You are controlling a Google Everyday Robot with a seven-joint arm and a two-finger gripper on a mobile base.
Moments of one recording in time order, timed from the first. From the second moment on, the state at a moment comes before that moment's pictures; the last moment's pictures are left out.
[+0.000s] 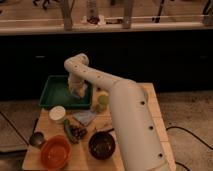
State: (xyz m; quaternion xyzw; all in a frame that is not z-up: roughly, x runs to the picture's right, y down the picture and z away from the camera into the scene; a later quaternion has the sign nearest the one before) arm -0.186 0.035 0.930 -0.22 -0.26 -0.48 0.81
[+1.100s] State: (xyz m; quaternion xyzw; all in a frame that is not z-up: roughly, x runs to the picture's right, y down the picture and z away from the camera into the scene) arm -0.178 0.048 0.944 -0.23 -0.25 -0.46 0.82
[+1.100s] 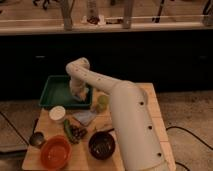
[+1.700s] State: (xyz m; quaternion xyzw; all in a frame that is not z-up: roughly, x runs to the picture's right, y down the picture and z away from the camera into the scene) arm -0.201 0.033 0.970 -0.23 -0.26 -0.48 0.81
